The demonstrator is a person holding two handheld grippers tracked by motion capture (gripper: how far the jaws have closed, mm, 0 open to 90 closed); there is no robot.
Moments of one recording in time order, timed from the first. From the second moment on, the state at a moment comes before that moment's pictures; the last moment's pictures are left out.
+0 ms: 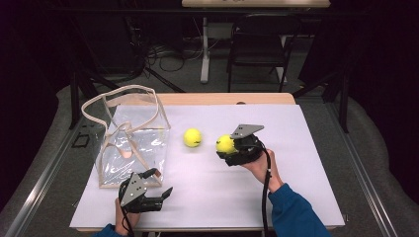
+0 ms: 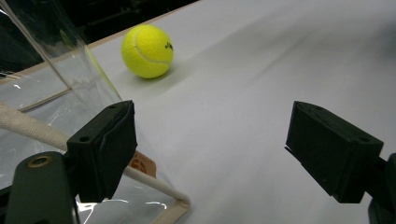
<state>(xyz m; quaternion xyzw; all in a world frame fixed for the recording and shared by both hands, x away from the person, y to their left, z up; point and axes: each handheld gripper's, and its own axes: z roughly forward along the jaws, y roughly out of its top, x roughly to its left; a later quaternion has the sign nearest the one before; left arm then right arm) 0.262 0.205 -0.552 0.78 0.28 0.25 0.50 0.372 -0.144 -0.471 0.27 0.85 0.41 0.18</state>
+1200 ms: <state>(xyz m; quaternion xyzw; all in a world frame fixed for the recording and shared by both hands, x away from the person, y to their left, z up) 0.262 0.205 -0.552 0.78 0.28 0.25 0.50 0.390 -0.126 -0.447 0.25 0.85 0.42 0.19</state>
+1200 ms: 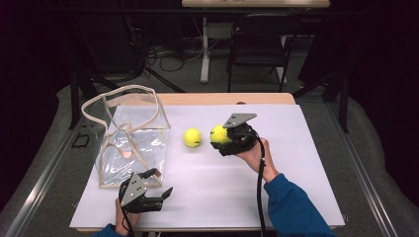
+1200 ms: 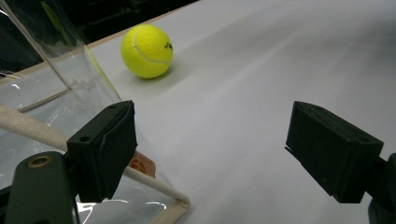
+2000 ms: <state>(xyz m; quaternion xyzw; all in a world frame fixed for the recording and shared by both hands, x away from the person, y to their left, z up) 0.263 0.205 -0.552 0.78 0.28 0.25 0.50 0.400 -0.108 -0.437 0.24 0.86 0.41 0.19</state>
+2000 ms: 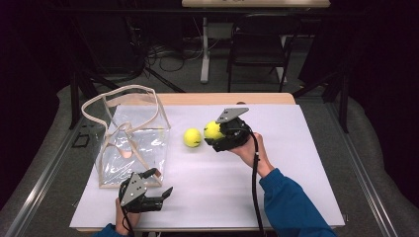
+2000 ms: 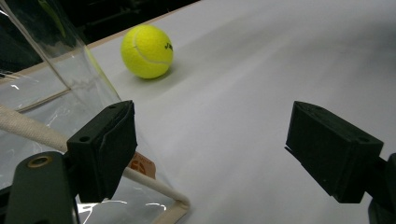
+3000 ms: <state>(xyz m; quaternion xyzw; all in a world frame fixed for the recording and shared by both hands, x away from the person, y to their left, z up) 0.264 0.204 -0.553 0.78 0.27 0.25 0.50 0.410 -0.088 -0.419 0.22 0.86 0.41 0.18</state>
